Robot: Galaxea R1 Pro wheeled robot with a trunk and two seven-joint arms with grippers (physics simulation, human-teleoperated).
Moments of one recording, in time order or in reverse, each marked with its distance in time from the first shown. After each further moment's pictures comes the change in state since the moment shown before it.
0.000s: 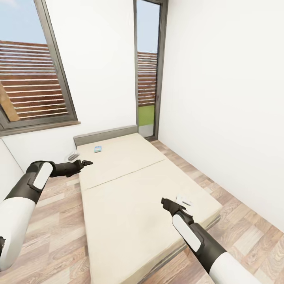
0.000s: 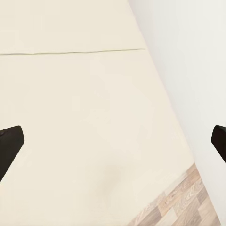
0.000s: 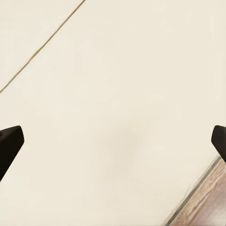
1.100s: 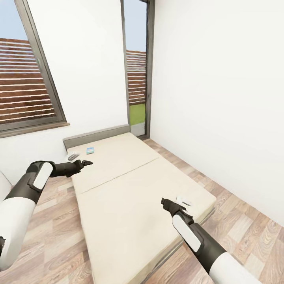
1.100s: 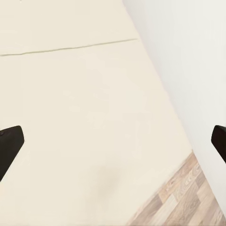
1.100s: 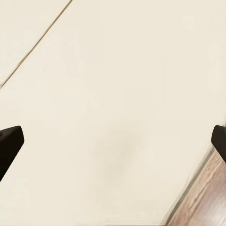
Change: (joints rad) left arm 0.000 0.000 0.000 0.000 0.000 0.000 0.000; right arm 0.000 0.000 0.001 0.006 0.002 -0.002 0.005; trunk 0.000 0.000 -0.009
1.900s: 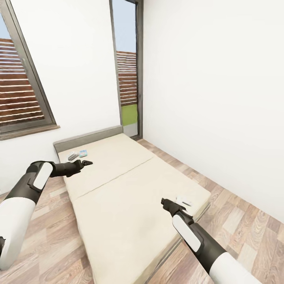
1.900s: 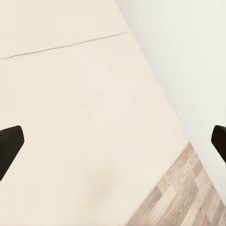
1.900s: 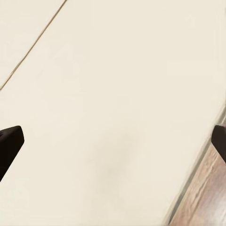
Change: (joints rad) left arm 0.000 0.000 0.000 0.000 0.000 0.000 0.000; right arm 0.000 0.000 0.000 0.000 0.000 0.000 0.001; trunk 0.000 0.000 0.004
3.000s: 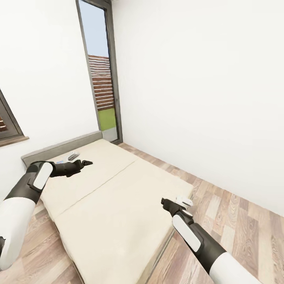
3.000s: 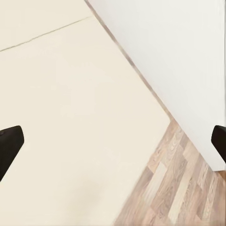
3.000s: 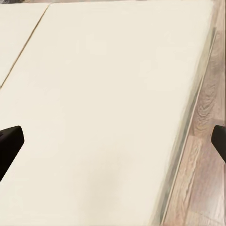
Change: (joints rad) left arm 0.000 0.000 0.000 0.000 0.000 -0.001 -0.001; right arm 0.000 0.000 0.000 0.000 0.000 0.000 0.001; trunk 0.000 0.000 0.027
